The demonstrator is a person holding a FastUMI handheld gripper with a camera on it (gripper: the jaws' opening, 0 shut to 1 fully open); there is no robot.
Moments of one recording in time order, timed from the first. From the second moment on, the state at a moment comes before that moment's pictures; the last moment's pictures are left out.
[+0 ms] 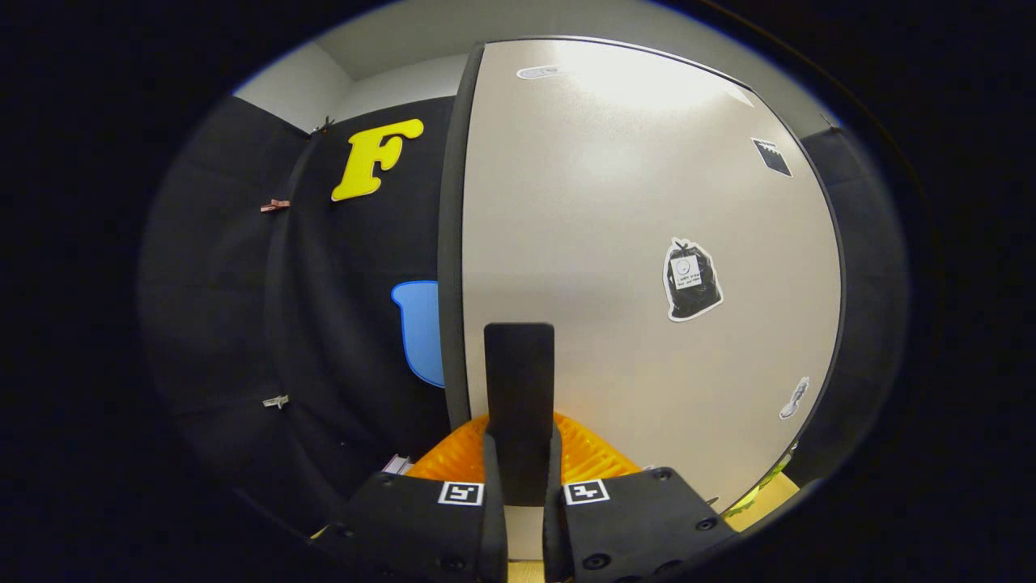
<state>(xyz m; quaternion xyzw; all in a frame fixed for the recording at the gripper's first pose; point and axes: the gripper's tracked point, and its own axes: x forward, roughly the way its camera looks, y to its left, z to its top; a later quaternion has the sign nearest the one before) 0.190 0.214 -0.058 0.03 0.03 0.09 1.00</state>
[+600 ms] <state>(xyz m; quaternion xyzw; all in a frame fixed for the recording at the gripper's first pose) 0.099 0.189 -0.039 0.05 0.03 0.15 0.99</state>
